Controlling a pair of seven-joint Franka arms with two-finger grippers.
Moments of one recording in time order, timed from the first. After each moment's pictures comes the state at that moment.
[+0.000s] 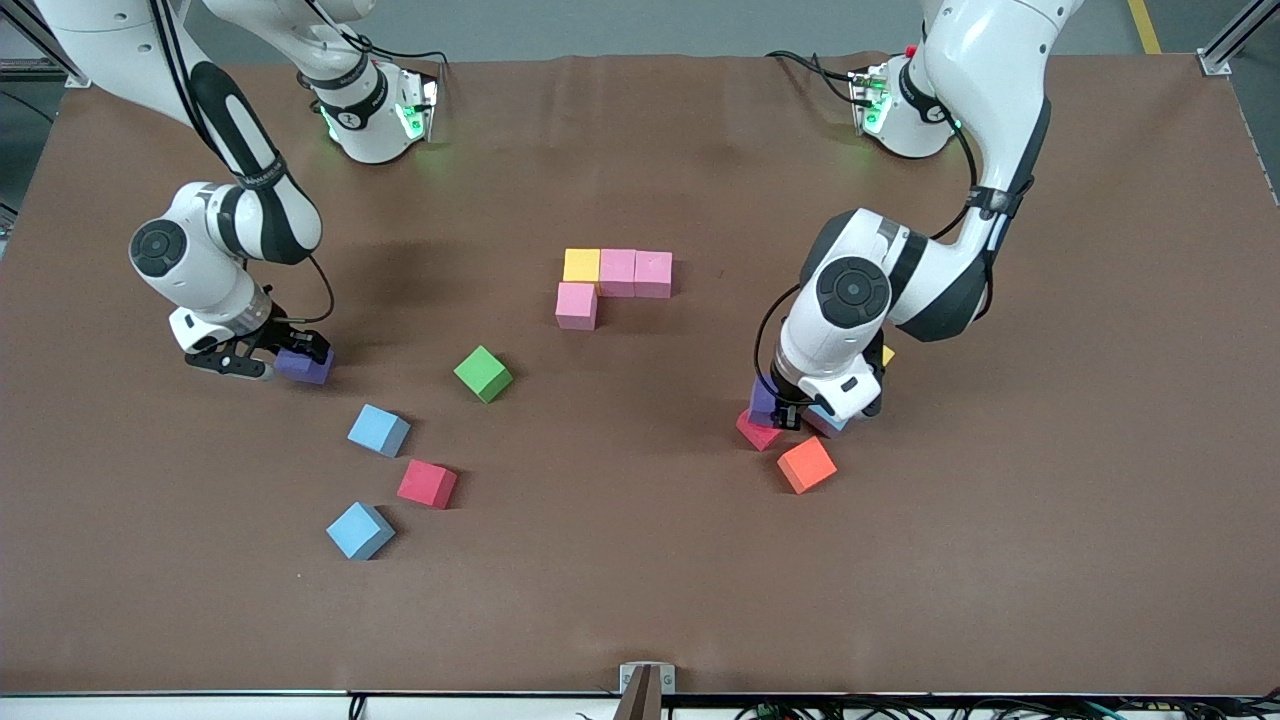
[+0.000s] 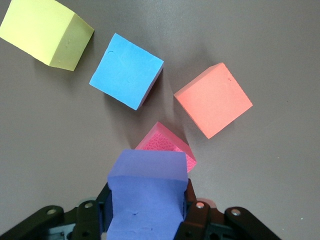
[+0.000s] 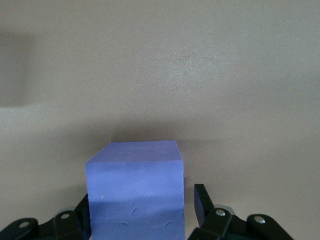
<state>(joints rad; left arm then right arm) -0.42 0.50 -0.10 -1.71 0.04 2.24 -1.94 0.01 0.25 -0.12 -2.48 0.02 2.77 0.06</state>
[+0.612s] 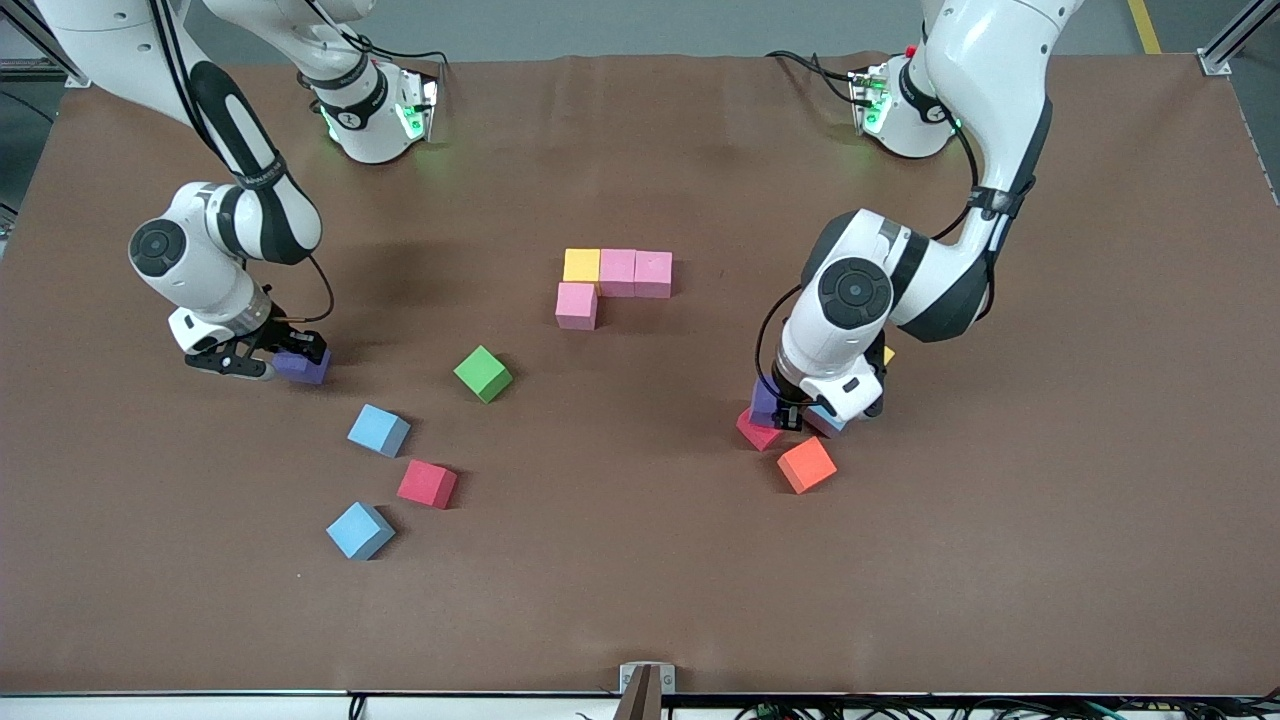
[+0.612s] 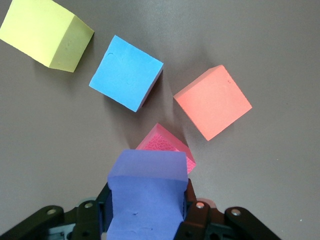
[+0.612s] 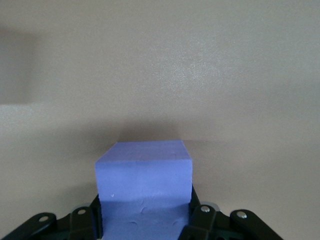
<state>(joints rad) -0.41 0.50 -0.10 -1.71 0.04 2.24 -1.94 0.01 0.25 -0.12 -2.48 0.02 2.77 0.03</state>
